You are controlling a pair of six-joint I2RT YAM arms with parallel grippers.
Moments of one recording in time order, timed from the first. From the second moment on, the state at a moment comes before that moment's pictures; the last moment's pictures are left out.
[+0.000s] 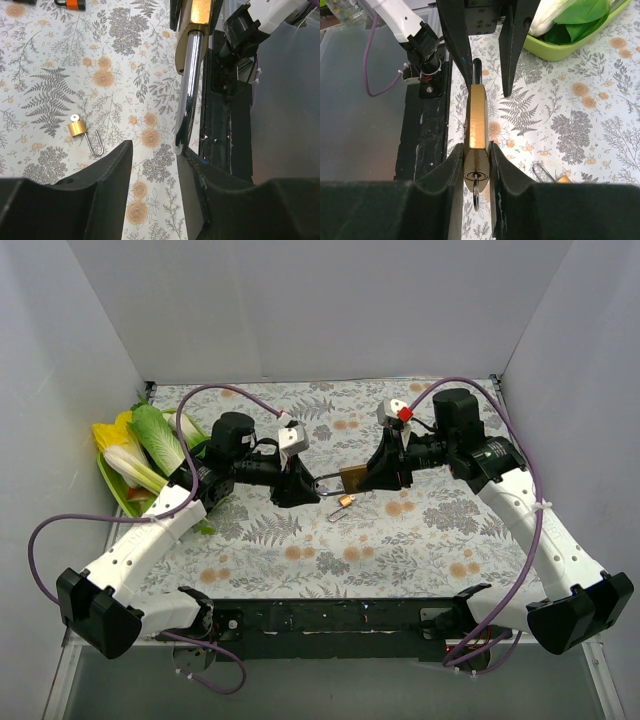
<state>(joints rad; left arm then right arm) -0.55 1.19 1.14 -0.46 0.90 0.20 0.47 1.21 1.31 -0.65 -1.12 -0.34</state>
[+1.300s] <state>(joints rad) -0.58 1.24 1.12 -0.36 0.91 -0.02 0.52 1.18 1.21 -0.52 -1.04 -0.27</state>
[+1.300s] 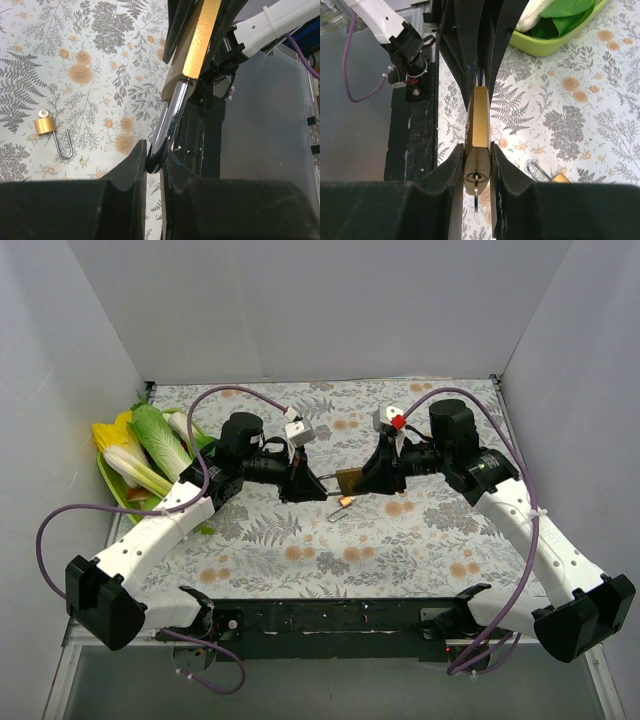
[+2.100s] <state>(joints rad) -0.61 1.22 1.07 -0.35 0.87 -0.04 0.48 1.17 1.05 -0.30 -1.13 -0.09</state>
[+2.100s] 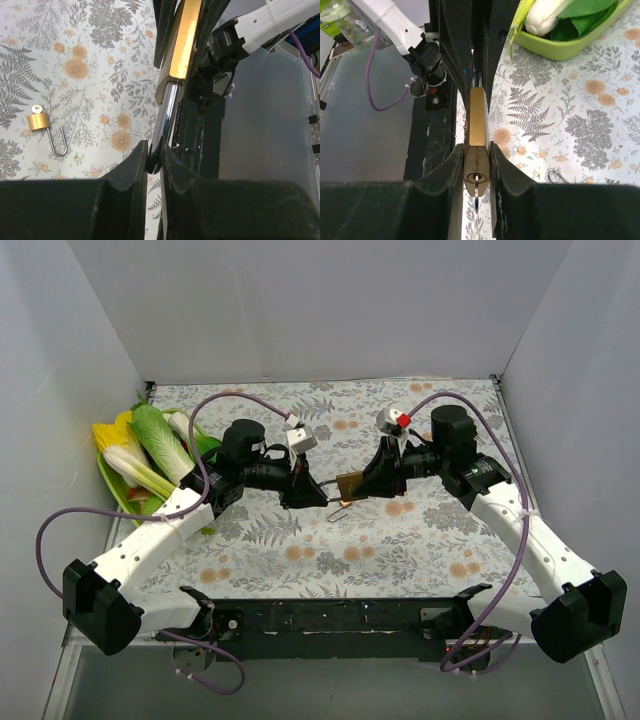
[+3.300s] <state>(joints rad) -0.62 1.25 1.15 -0.27 0.96 0.01 0.48 1.18 1.08 -0.33 -1.18 -0.05</state>
